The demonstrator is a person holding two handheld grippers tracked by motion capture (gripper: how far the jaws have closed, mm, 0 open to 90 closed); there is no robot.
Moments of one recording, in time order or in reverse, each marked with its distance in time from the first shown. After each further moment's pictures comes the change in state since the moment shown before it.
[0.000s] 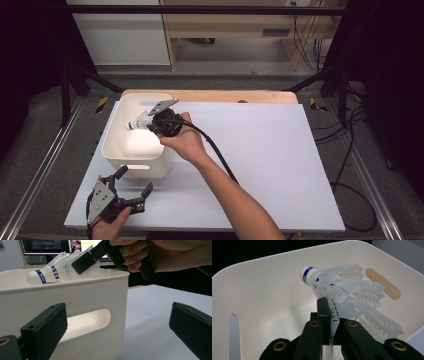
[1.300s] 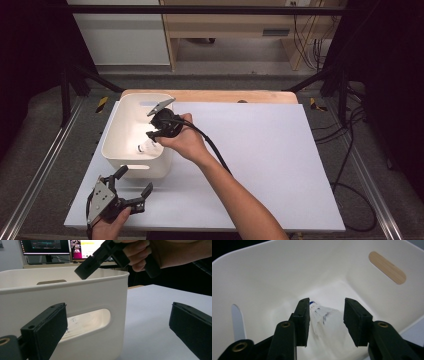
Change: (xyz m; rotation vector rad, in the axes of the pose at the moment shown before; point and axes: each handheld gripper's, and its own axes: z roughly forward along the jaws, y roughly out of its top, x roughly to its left) left arm 0.000 0.000 0.000 0.001 -0.003 0.000; right arm 0.001 0.002 0.000 0.109 0.003 0.036
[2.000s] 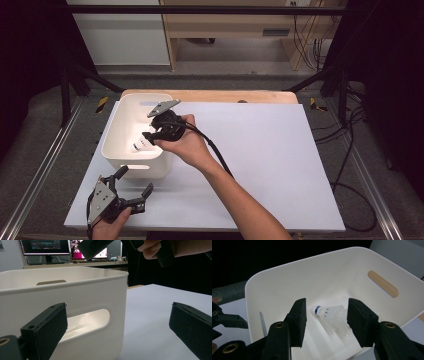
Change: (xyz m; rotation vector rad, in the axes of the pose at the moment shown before) left arm -0.001 0.000 0.000 0.003 0.000 0.005; right arm 0.019 0.004 -0.032 -0.108 -0.001 -0.014
